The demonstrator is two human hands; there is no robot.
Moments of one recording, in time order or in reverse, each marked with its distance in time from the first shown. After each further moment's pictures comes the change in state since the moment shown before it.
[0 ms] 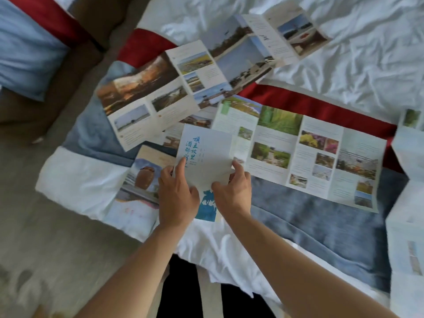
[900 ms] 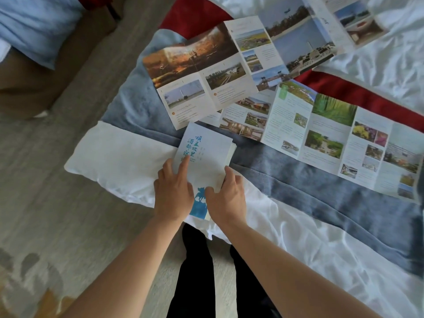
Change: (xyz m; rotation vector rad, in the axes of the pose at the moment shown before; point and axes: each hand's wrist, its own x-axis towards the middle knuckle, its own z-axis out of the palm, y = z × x) left_hand 0.018 -0.170 -0.052 0.196 -0.101 0.077; right_hand -0.081 -0.019 0.157 -0.219 -0.069 -0.076
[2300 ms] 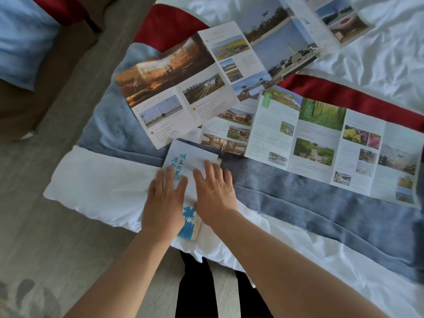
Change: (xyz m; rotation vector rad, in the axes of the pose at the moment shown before) left_hand 0.026 0.016 0.004 0.424 -0.200 0.248; right_hand 0.065 -0.005 -0.013 -0.816 -0.080 -0.528
